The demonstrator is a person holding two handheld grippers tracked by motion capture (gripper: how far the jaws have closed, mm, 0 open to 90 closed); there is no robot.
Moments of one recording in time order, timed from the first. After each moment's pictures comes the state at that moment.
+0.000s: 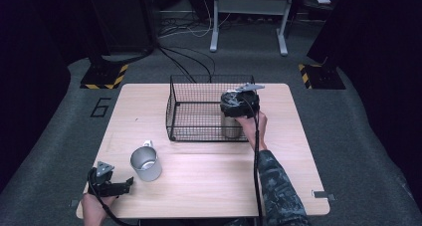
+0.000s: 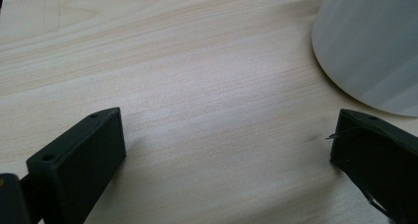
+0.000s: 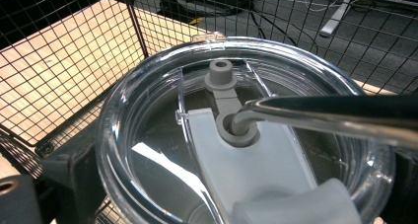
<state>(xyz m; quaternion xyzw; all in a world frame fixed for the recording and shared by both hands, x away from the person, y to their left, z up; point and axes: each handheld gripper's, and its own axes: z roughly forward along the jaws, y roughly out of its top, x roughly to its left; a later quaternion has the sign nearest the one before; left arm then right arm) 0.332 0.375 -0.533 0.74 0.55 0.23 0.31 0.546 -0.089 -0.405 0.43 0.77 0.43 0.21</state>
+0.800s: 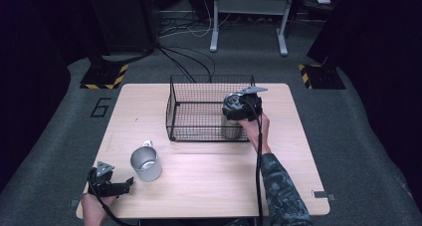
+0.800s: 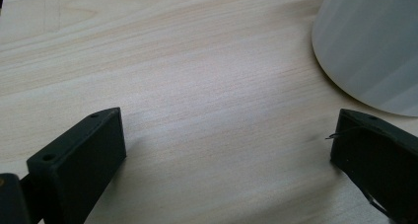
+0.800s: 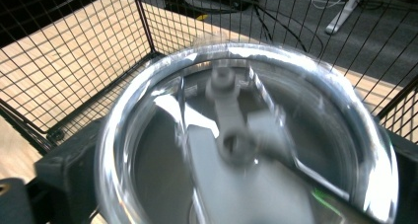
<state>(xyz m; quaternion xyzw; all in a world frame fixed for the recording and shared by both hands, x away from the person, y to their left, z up) 0.332 0.374 -0.533 0.74 0.55 0.23 0.31 0.535 -0.096 -0.404 0.42 0.77 0.43 0.21</state>
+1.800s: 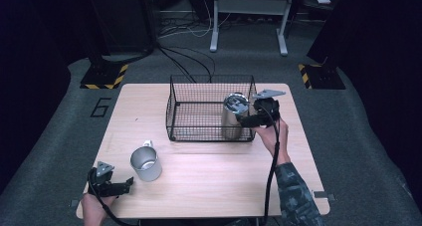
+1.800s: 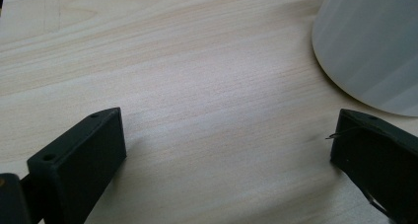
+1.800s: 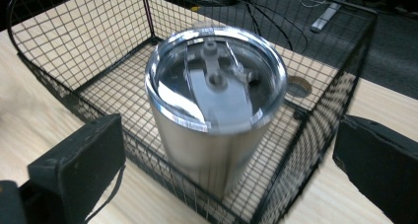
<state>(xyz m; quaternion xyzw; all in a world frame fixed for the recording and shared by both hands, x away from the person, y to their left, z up) 0.332 0.374 -0.533 0.74 0.55 0.23 0.31 0.483 -0.133 -0.368 0.41 0.79 0.40 0.23</state>
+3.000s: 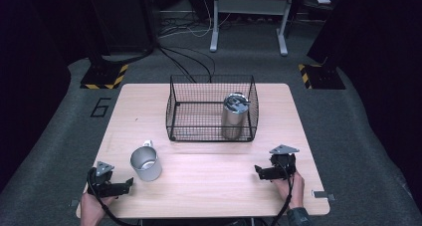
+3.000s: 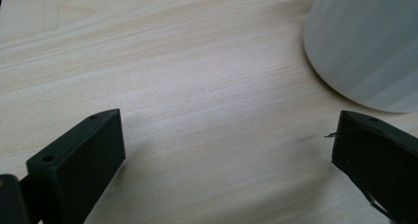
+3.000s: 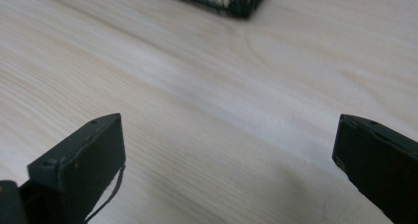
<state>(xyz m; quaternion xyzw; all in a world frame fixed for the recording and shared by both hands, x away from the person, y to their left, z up) 0.330 0.373 -0.528 0.74 0.55 0.23 0.31 0.394 -0.198 -0.515 0.47 0.79 0.33 0.19</state>
